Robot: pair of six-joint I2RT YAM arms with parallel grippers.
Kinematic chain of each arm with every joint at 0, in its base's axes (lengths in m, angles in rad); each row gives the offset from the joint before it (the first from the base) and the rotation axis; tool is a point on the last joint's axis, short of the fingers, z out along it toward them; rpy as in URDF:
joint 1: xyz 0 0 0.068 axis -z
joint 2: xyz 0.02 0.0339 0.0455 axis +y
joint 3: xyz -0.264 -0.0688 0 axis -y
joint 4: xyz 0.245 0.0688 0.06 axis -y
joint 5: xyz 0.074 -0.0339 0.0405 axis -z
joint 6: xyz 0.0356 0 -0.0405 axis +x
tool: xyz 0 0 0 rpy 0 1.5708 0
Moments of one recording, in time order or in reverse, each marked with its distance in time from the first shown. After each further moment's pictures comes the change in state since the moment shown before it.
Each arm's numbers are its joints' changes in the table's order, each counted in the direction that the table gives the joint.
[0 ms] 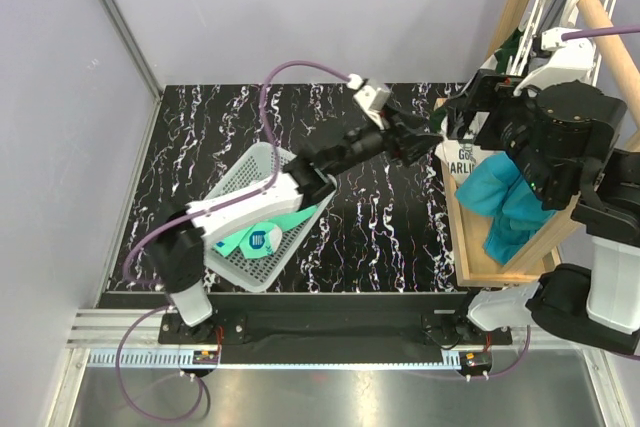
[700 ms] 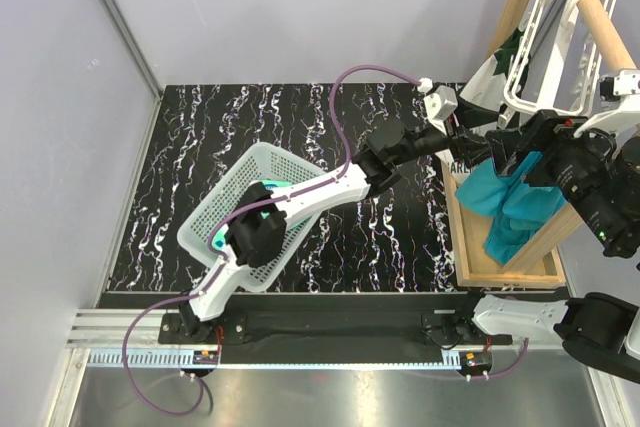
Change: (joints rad) left arm 0.089 0.564 0.641 0.208 0.217 0.105; right arm 0.000 -0.226 -0.155 -0.024 -0.063 -0.019
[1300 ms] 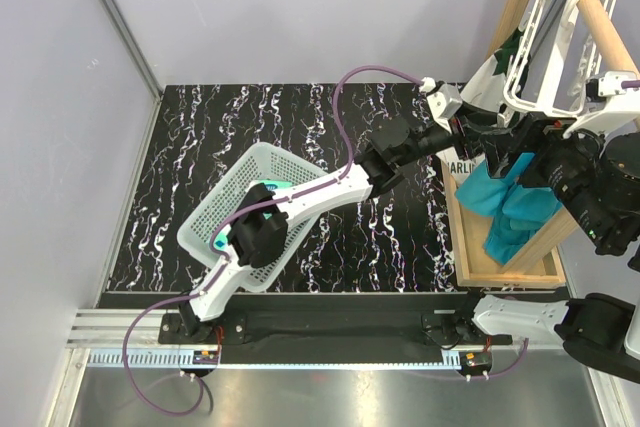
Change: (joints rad) left arm 0.014 0.019 0.041 -0.047 -0.081 0.035; right arm 0.000 -0.008 -0.044 0.000 0.001 0.004
